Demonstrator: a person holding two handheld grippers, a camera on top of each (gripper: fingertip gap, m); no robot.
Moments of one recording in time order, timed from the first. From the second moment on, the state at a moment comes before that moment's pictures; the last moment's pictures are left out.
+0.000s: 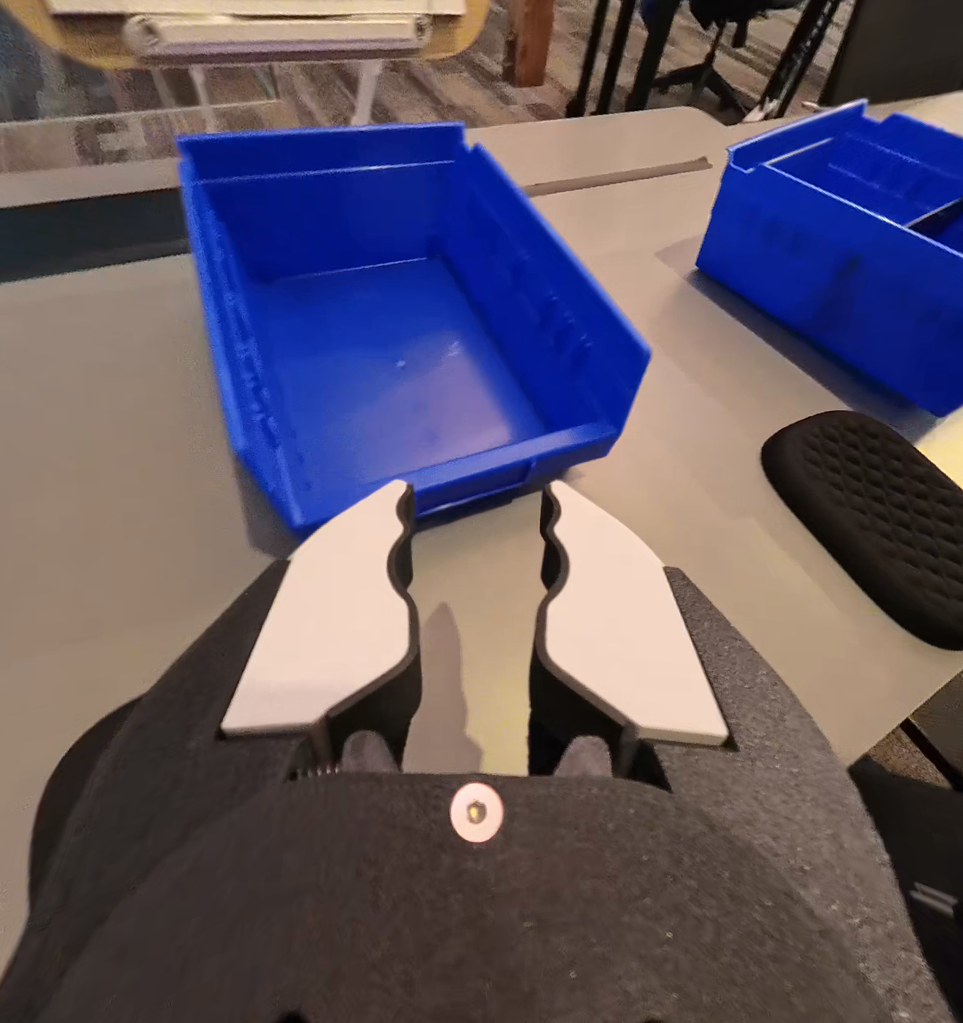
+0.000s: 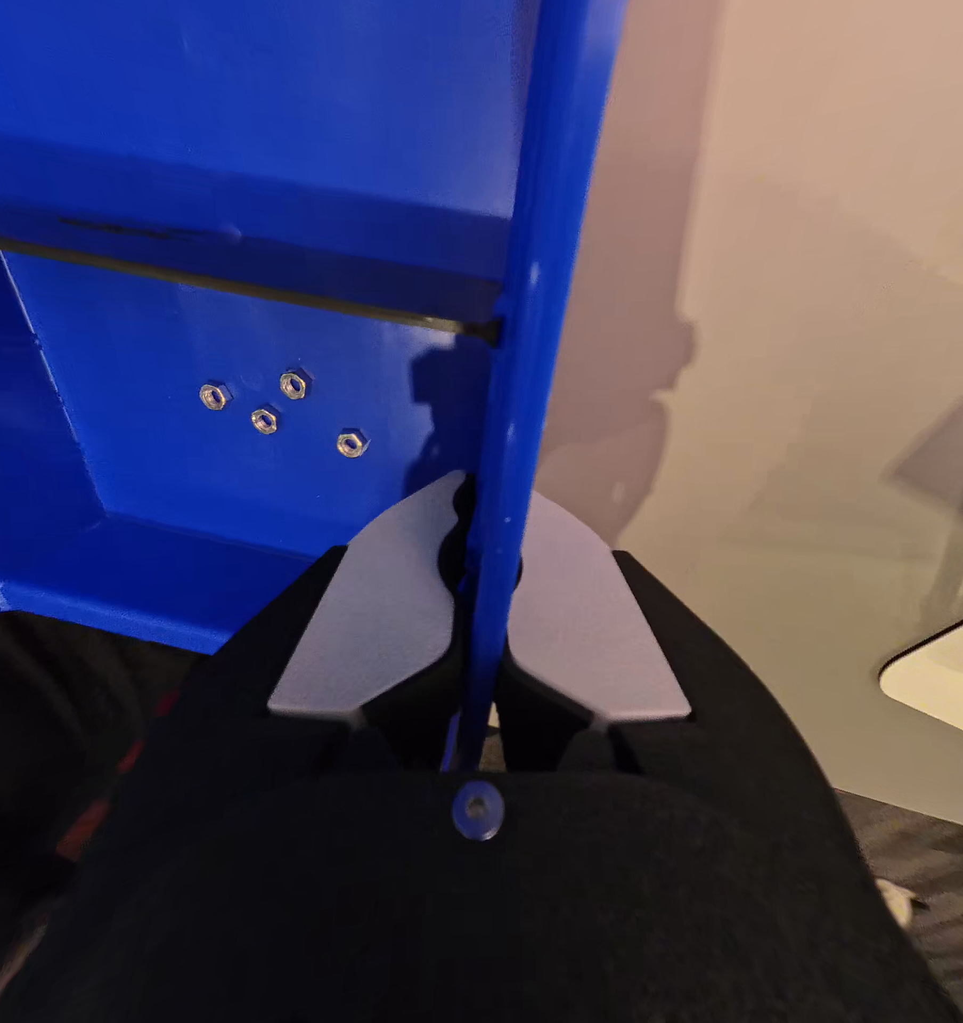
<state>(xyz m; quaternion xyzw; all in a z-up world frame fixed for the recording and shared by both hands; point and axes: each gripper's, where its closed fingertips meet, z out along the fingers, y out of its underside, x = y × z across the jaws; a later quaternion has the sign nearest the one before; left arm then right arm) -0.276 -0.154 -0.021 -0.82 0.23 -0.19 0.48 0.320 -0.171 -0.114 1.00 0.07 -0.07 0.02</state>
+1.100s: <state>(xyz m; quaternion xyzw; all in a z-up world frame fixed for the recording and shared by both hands) -0.422 -0.203 0.011 -0.82 0.16 -0.13 0.54 -0.087 -0.055 0.046 0.95 0.30 -0.13 -0.02</state>
